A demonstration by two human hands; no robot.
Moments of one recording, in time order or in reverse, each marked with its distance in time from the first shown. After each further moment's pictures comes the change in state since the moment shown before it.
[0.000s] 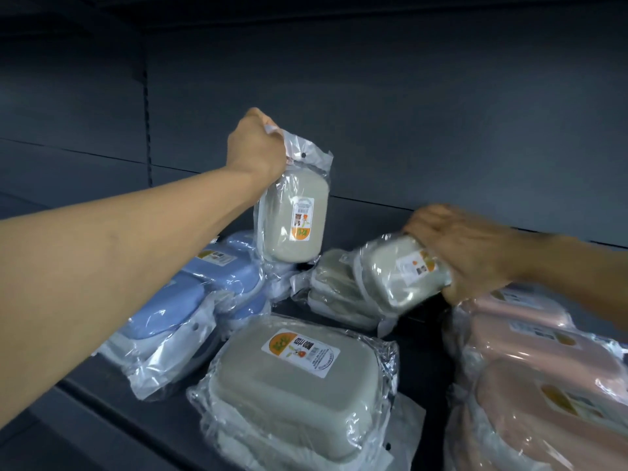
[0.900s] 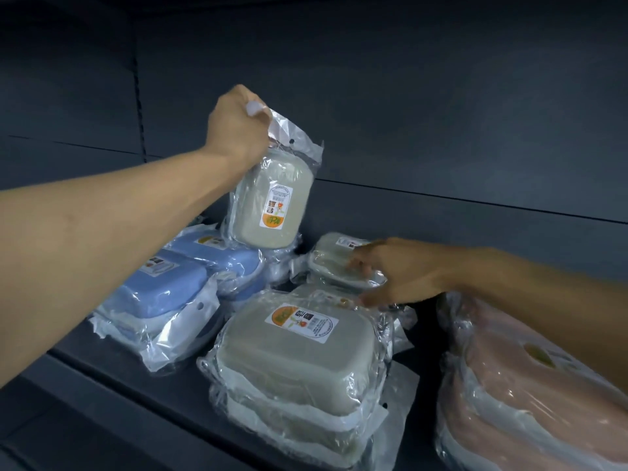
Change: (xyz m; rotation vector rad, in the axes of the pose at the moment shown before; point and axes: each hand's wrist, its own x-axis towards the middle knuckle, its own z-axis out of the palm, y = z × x) left_hand -0.009 0.003 -0.023 0.015 -0.035 0.084; right_hand 0.014 -0.080 -0.006 0.484 -0.209 0.042
